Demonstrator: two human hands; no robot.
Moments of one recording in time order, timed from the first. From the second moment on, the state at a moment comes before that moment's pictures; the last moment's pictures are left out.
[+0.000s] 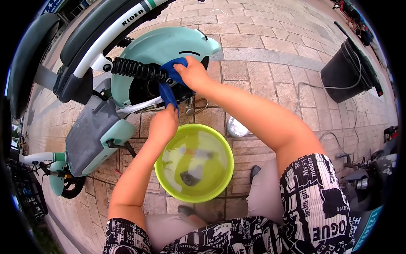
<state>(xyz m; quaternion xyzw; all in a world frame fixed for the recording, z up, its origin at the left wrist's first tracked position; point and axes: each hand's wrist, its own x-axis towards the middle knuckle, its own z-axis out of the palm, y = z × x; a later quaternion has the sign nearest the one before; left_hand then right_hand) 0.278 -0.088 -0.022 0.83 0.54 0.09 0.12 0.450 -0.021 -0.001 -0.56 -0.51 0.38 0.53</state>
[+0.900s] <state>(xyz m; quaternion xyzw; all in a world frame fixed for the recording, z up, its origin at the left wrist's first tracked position) 0.269 0.009 -0.031 0.78 0.60 0.12 -0.08 0.496 -0.018 -0.016 -0.78 -0.53 0.12 0.30</state>
